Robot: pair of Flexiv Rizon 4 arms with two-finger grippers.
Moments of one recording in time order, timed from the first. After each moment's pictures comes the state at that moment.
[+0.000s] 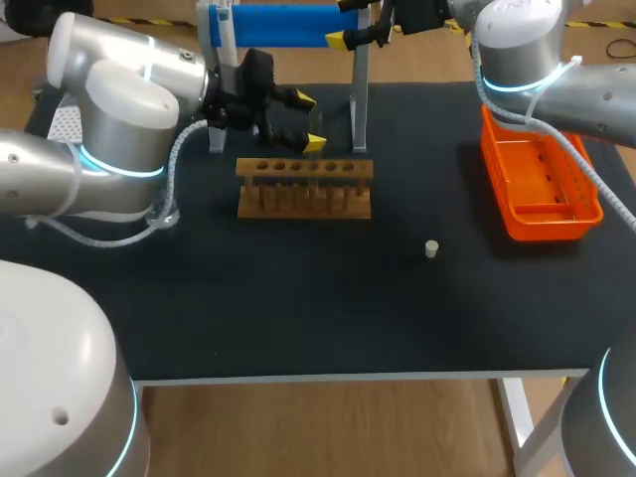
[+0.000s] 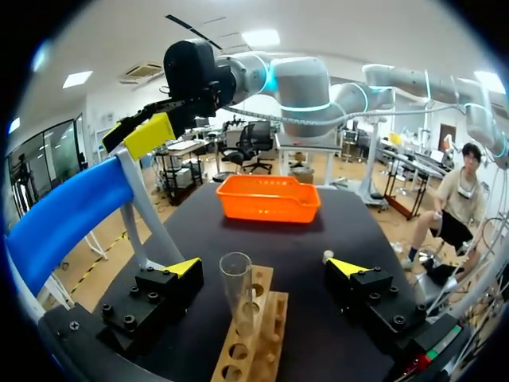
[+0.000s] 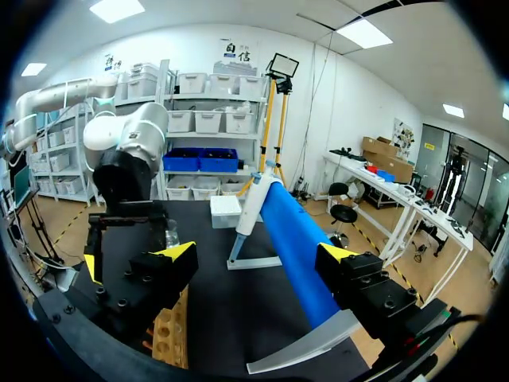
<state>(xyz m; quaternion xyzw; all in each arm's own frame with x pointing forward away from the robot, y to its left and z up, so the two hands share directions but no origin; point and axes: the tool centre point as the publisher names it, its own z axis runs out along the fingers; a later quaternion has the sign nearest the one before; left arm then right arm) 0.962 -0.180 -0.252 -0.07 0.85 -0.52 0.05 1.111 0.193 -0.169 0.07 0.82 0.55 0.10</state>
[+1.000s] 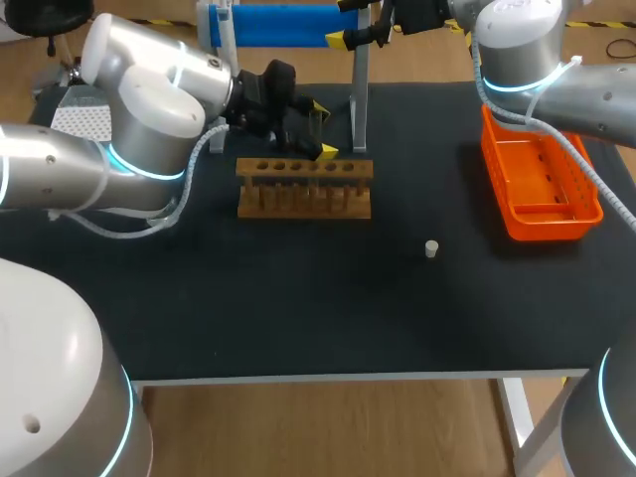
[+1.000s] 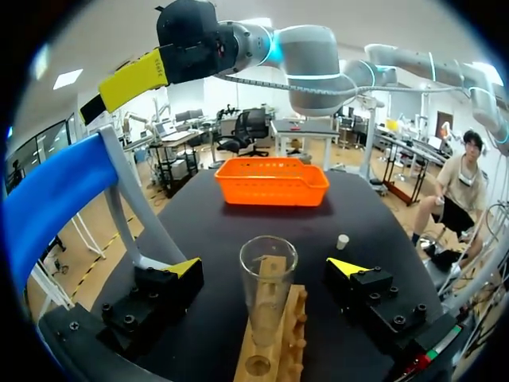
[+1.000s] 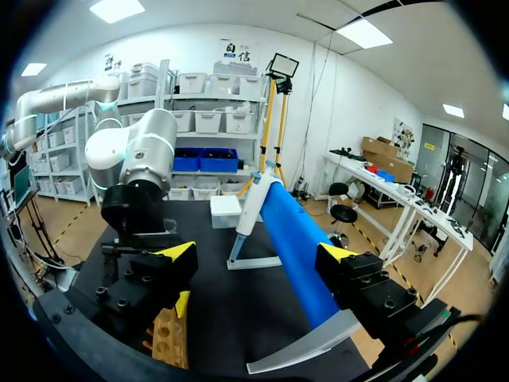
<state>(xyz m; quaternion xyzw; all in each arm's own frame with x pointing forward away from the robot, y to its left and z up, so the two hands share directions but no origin) 0.985 -0.200 -0.289 -0.05 0.87 -0.49 0.04 1.111 0.193 -0.169 0.07 0.82 0.55 0.10</state>
